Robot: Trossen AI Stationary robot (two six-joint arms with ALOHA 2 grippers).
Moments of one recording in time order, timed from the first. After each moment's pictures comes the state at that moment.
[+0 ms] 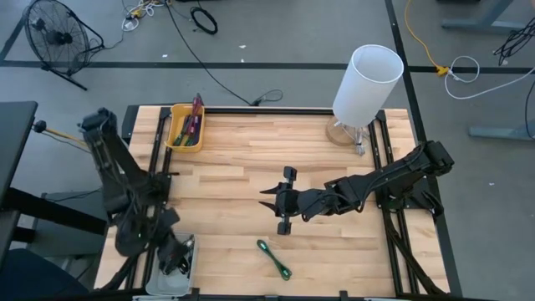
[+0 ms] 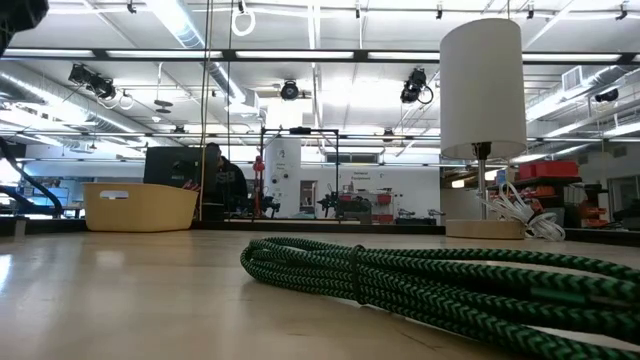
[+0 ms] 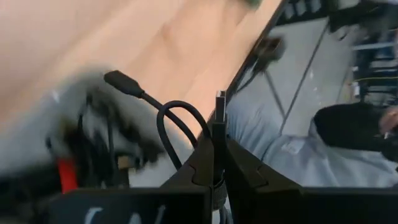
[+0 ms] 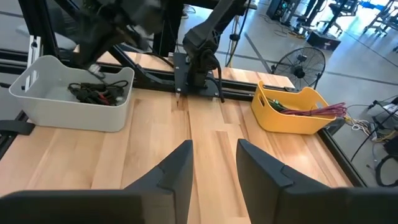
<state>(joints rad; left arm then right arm) -1.14 1.01 0.74 -0.53 -0.46 -1.82 0.38 1.63 1.35 -0.14 0.52 -0.02</state>
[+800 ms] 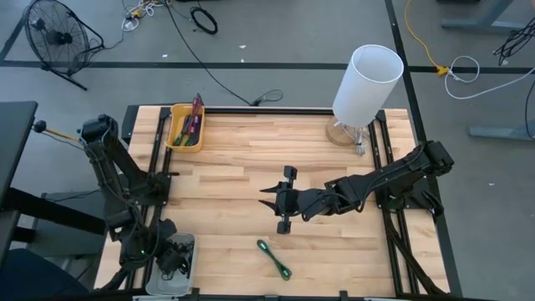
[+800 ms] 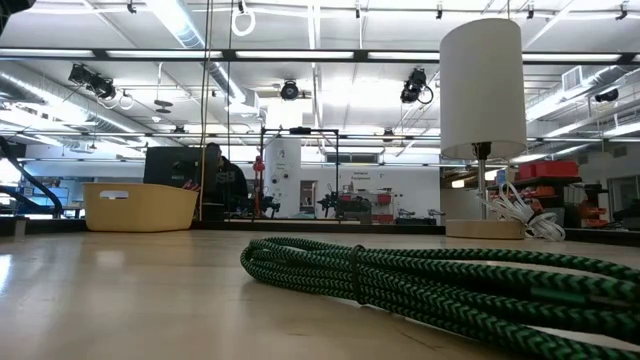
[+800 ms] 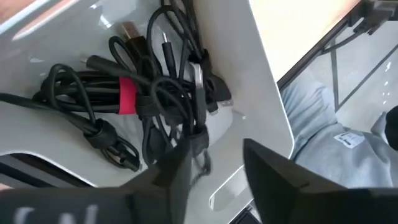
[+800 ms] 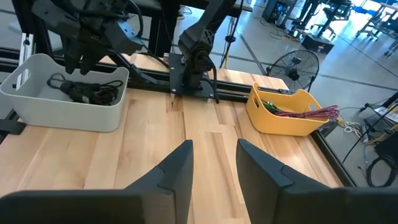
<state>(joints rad) -1.20 1.17 0.74 -0.56 -0.23 -2.10 0.38 1.63 1.35 -0.14 0.53 -0.04</state>
